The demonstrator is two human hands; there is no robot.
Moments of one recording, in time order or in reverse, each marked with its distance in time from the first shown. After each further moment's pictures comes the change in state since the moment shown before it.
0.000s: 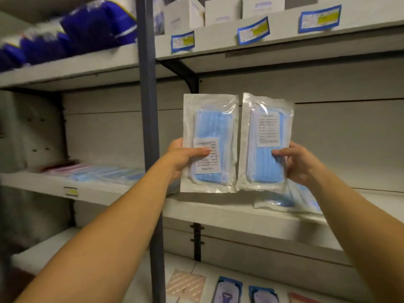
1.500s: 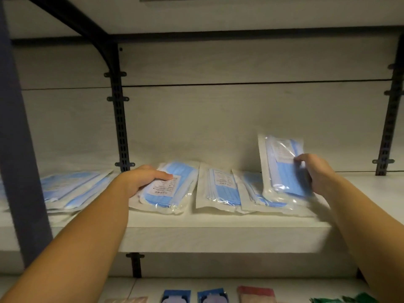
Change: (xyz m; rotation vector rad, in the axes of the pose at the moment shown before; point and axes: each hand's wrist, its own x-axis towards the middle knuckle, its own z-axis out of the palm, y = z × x) left_hand 0.142 -0.131 0.050 0.512 -0.179 -0.370; right_hand 0.005 0.017 -0.192 -0.410 0.814 0.184
